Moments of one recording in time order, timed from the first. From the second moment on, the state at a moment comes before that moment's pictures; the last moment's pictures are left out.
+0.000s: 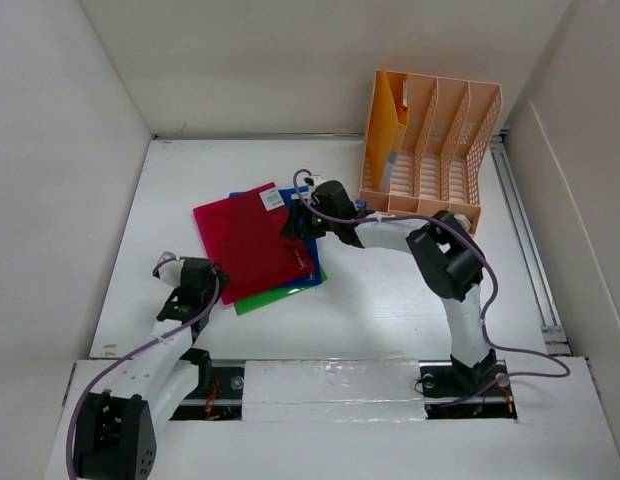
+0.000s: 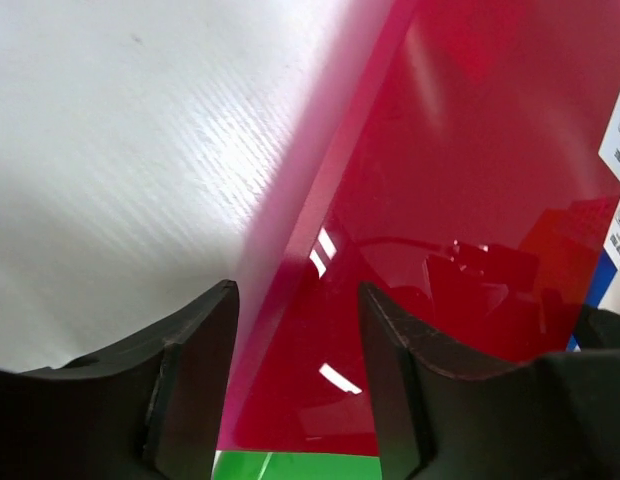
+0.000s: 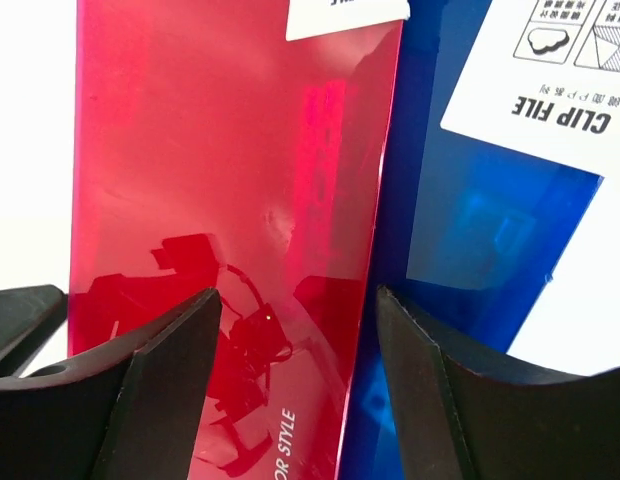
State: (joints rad) left arm -0.15 0.79 0.23 -0.20 -0.32 -1.11; right arm 0.69 2.11 1.37 0.18 -0.27 0.57
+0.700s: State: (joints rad) left arm -0.14 0.91 0.20 -0.02 -0.26 -1.05; right arm 0.69 2.17 1.37 0.33 -0.30 0.64
